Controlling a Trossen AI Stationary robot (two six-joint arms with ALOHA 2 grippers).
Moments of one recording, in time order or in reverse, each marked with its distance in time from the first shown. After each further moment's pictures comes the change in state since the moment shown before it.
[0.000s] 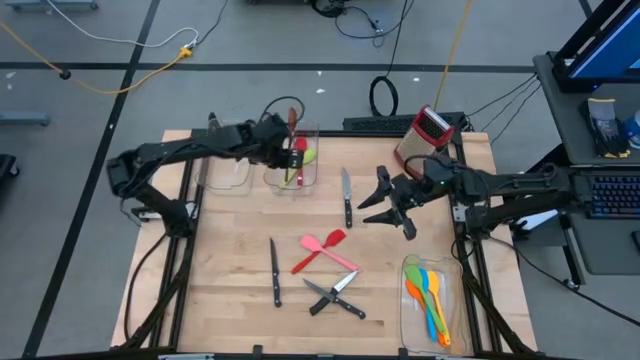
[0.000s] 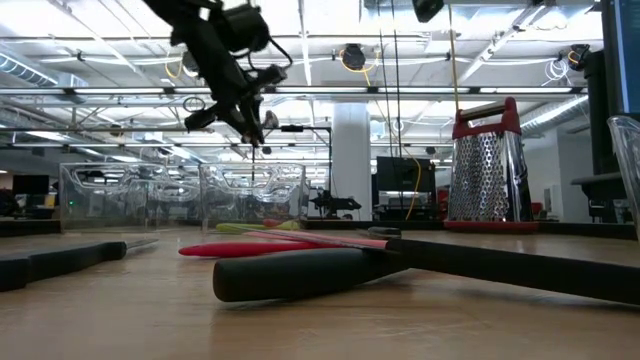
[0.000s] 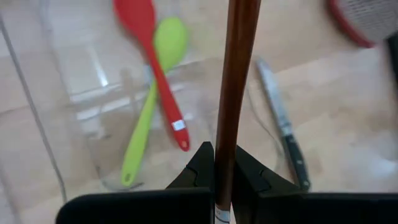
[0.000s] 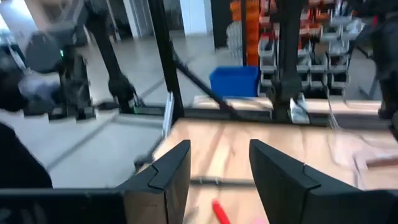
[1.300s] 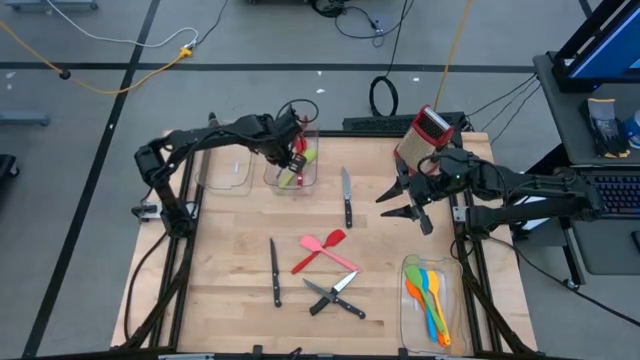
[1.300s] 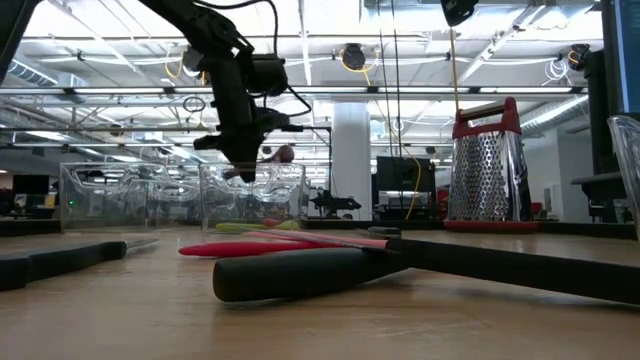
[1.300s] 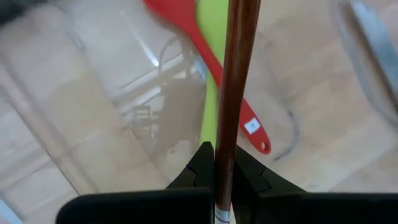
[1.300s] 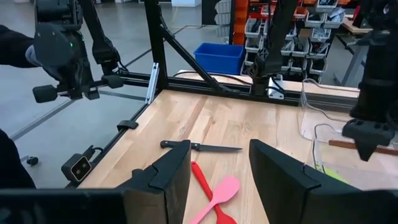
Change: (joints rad) left arm 0.084 0.235 0.143 -0.194 0.003 0.359; right arm -0.061 -0.162 0.000 -0.285 -0.001 -0.158
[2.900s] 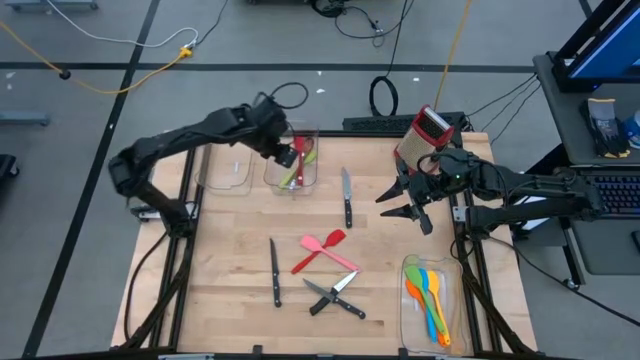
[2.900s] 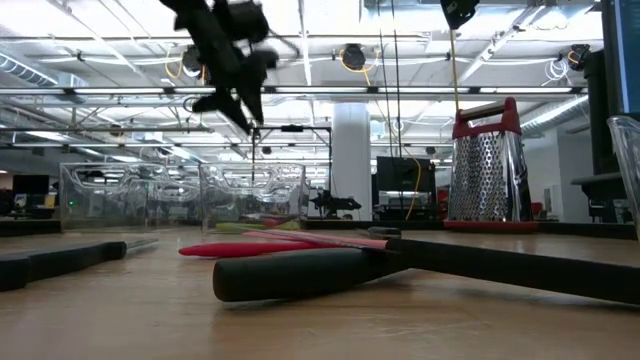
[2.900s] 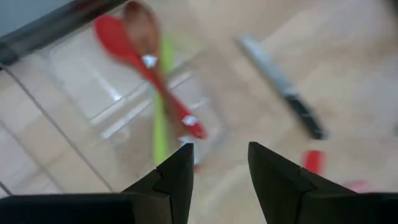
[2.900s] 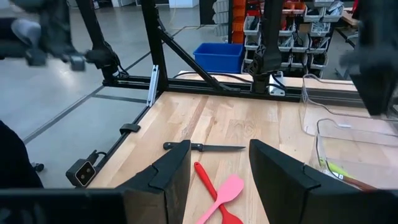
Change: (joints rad) left arm -0.015 -0.221 0.031 -0.034 0.115 0.048; right arm 0.000 0.000 0.000 0.000 0.004 0.045
